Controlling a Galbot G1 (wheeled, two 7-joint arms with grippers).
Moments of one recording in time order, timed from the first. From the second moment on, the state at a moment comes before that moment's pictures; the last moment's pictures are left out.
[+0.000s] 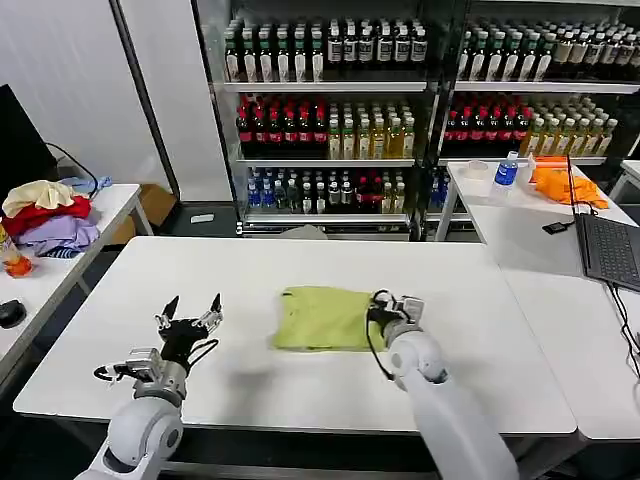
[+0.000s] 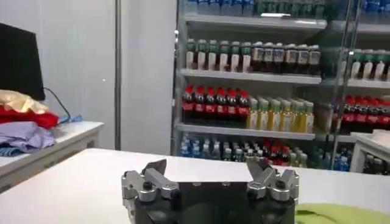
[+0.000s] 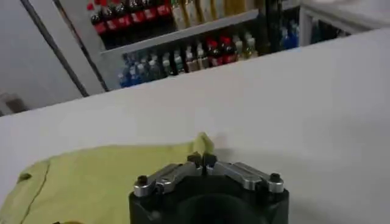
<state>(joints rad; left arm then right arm) 1.20 -1.10 -0.39 -1.91 -0.53 0.21 -0.31 -0.76 1.34 0.15 1.50 0.72 -0.53 0.40</state>
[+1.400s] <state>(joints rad) 1.29 -1.10 -0.37 -2.04 -0.49 0.22 -0.22 -1.31 1.19 0.41 2.03 0.27 -0.17 0.21</state>
